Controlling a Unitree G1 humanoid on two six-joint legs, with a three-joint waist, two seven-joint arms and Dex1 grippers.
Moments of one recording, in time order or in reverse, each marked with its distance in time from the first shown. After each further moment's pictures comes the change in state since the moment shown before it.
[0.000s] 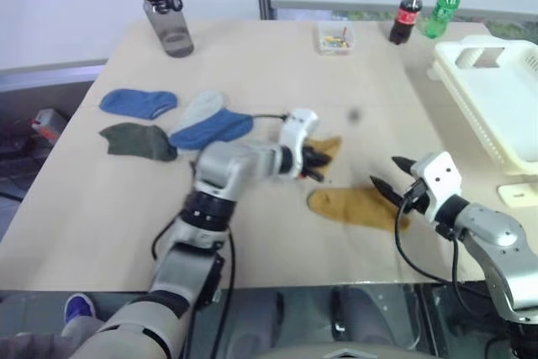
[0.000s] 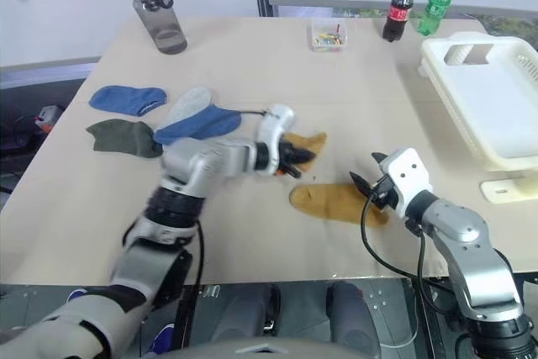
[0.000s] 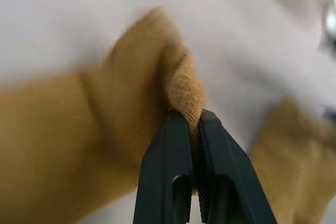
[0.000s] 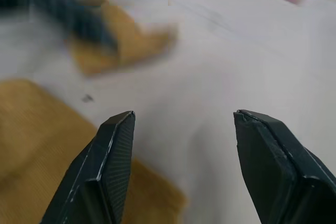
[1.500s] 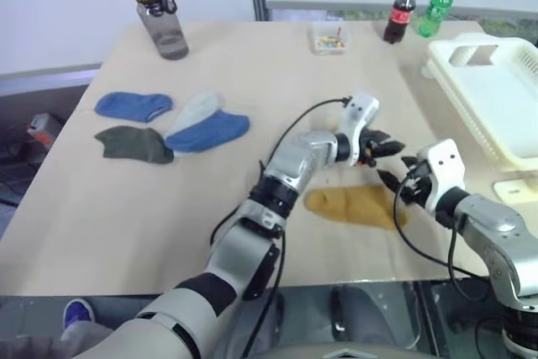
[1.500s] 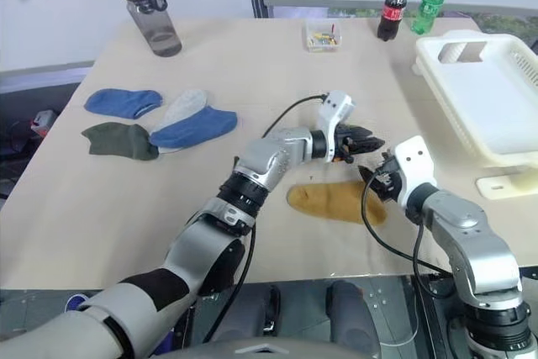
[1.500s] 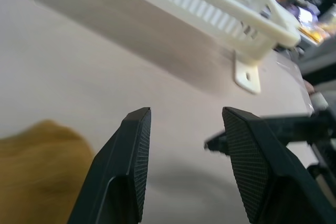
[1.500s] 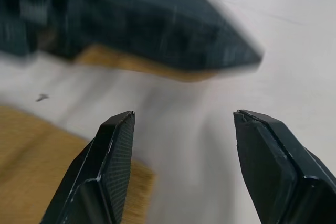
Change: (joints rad) left arm -0.188 -0.222 0.016 0.443 0.209 -0.595 -0.289; right arm -0.149 0.030 -0.044 0.001 0.093 0.319 -0.127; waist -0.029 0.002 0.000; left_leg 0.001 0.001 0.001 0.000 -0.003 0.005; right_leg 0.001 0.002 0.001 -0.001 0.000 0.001
